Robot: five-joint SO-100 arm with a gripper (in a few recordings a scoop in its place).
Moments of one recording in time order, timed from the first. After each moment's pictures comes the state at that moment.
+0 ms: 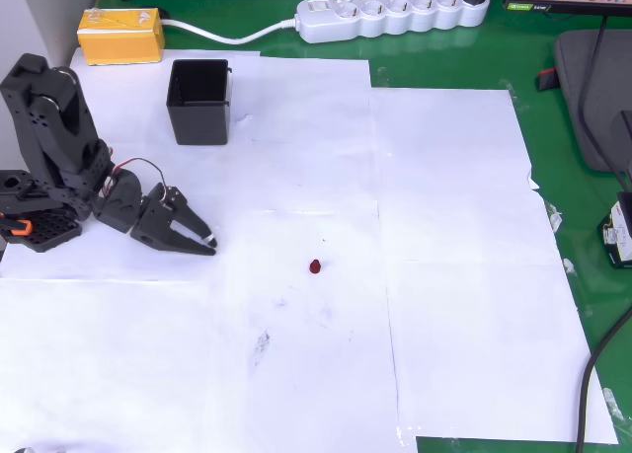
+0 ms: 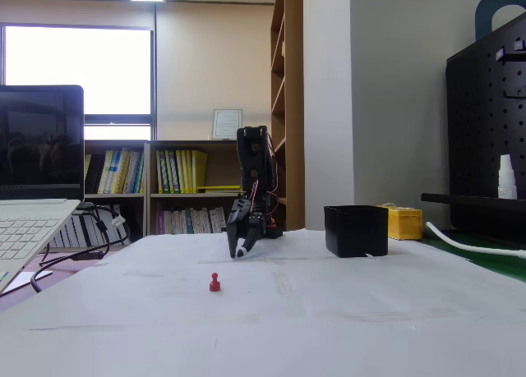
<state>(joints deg) 15.8 110.4 4.7 -76.6 -90.9</state>
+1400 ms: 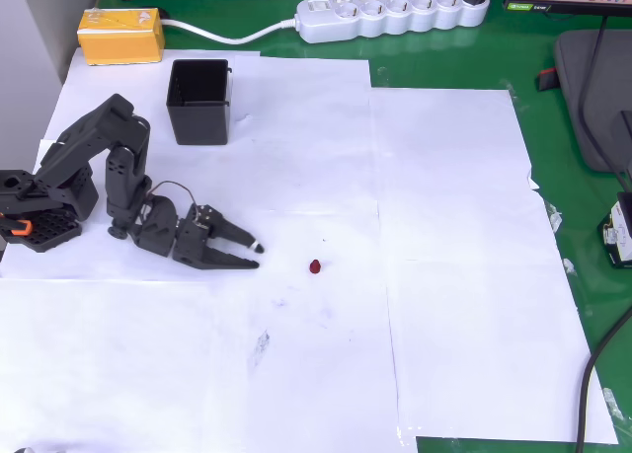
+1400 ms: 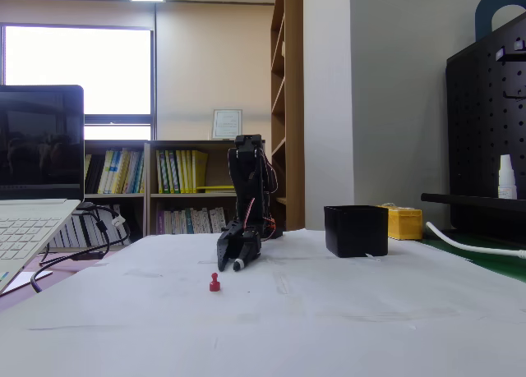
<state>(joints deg) 16.8 137.3 33.9 -87.8 -88.8</state>
